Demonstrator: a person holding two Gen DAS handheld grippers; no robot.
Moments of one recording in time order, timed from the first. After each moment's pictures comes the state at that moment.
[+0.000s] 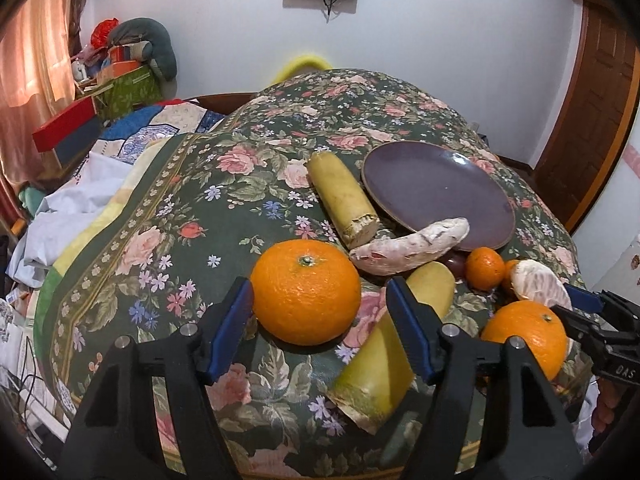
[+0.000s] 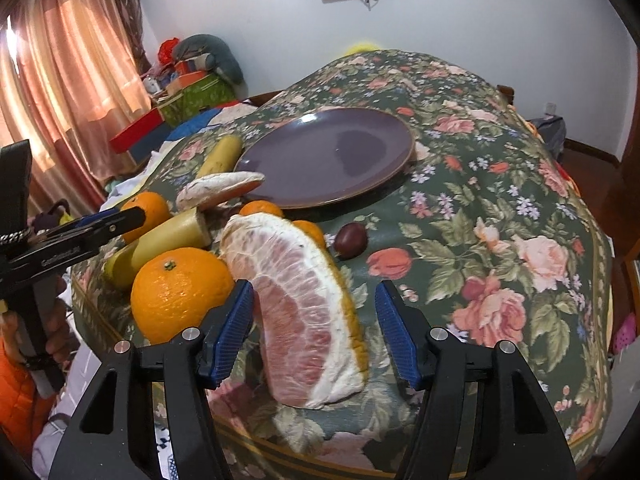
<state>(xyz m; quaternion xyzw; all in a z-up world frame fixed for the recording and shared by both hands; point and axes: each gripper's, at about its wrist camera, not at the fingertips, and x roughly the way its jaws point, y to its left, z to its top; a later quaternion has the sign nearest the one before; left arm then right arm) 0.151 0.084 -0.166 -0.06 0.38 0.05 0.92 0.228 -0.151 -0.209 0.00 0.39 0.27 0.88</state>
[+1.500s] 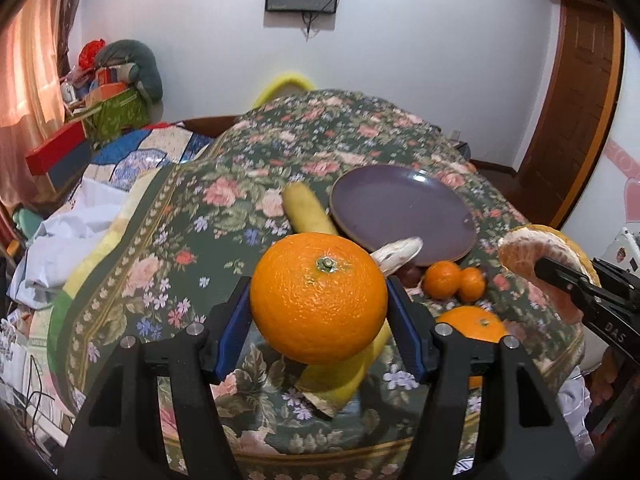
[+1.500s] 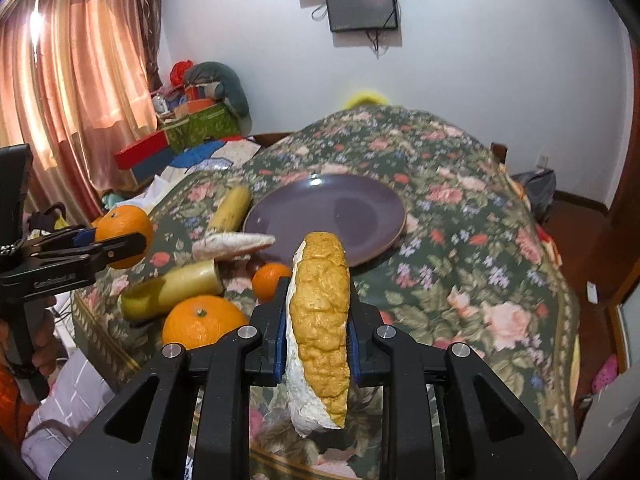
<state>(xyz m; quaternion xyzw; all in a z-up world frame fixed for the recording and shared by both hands) 0.133 0.064 -0.125 -0.05 0.35 0.01 0.94 0.218 -0.151 -0.166 -0.04 0.30 0.26 0.92</state>
